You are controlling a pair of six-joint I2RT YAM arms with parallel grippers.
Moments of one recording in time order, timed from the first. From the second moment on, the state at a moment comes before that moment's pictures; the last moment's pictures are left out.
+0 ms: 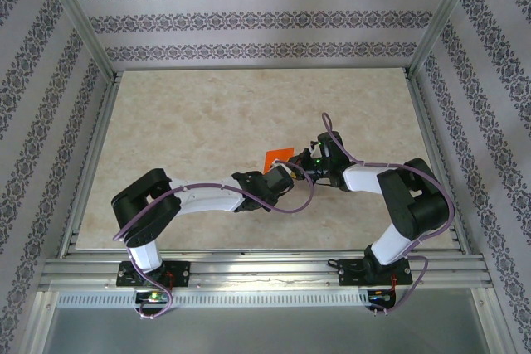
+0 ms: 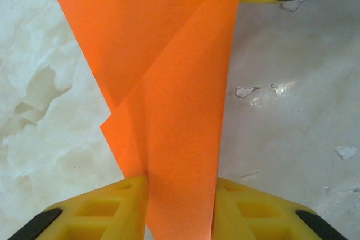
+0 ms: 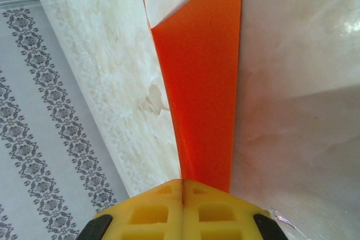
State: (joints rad) left arm -1.00 1.77 1.03 -0.37 -0.37 -0.24; right arm 0.38 1.63 0.63 0.26 -0.64 1.25
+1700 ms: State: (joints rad) left arm -1.01 1.75 1.01 -0.31 -0.35 -0.26; right arm 0.20 1.26 0.63 -0.12 -0.51 0.96
